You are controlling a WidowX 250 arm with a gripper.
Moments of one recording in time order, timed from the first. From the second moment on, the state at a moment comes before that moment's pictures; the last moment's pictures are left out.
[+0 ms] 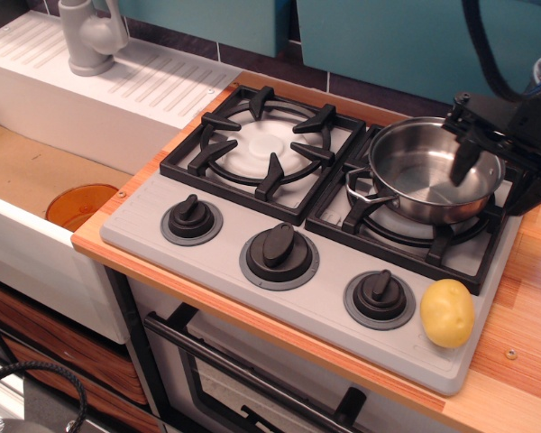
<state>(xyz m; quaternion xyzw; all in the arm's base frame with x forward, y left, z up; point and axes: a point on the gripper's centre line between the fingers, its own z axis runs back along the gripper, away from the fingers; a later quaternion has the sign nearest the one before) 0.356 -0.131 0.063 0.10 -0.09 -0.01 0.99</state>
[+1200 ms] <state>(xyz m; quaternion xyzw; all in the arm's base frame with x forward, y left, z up) 0.316 -0.123 0.105 0.11 -0.07 -0.01 0.99</state>
